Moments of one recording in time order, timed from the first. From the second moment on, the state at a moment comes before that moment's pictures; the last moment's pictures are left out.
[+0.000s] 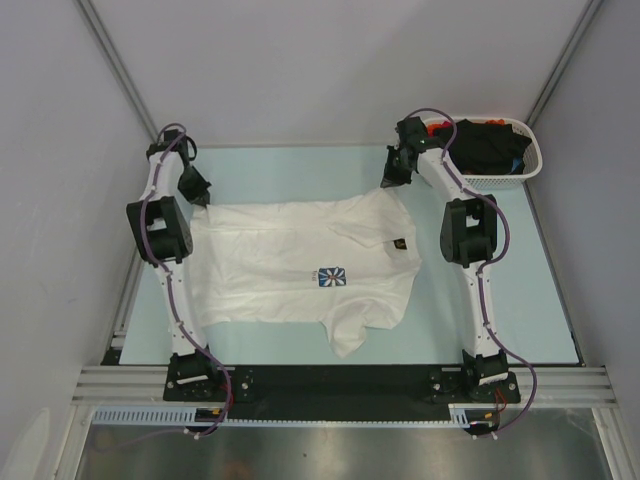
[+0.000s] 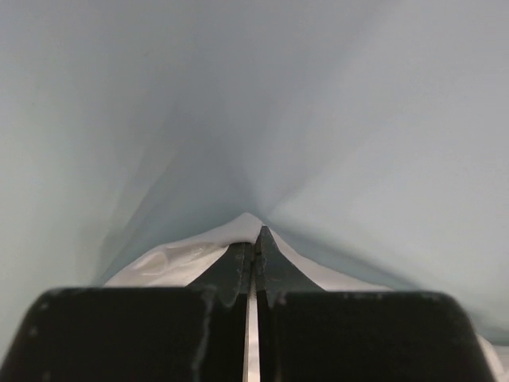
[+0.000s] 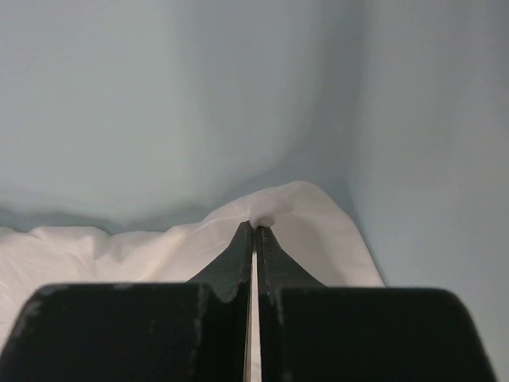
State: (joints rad) left arm 0.19 2.49 2.27 -1.08 0.02 -0.50; right arm 0.22 2.48 2.29 -0.77 -0.17 0.40
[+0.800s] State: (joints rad) left arm 0.19 2.55 2.43 -0.94 0.15 -0.60; right arm 0.22 2.58 2.41 -0.51 -0.06 0.39
